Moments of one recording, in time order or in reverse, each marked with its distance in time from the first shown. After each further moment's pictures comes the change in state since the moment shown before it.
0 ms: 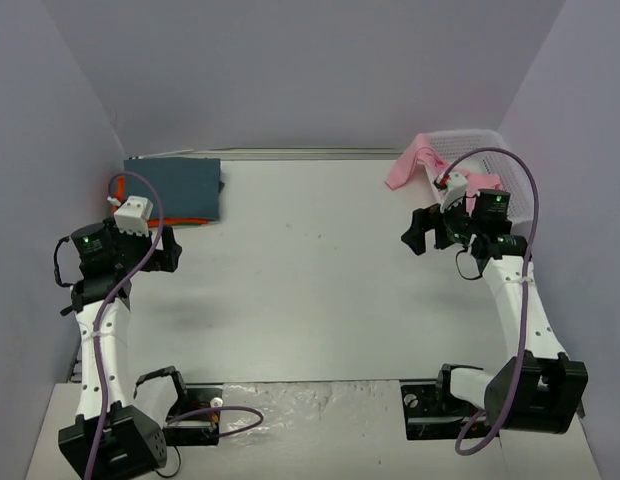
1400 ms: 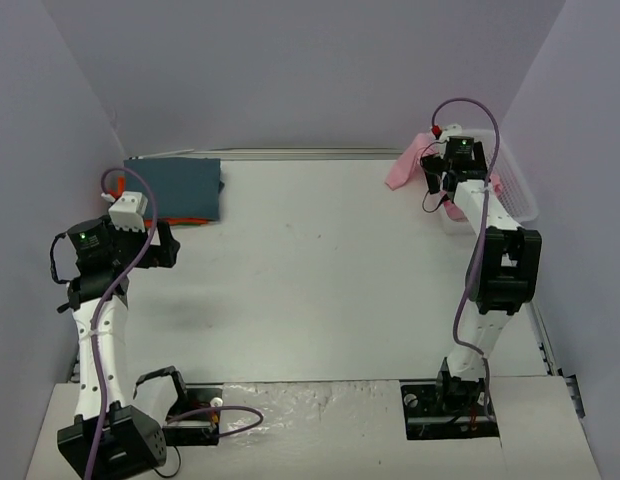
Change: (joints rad) left arm 0.001 0.010 0.044 -0.031 -0.019 -0.050; right arm 0.045 0.746 0.554 0.235 0.850 -0.100
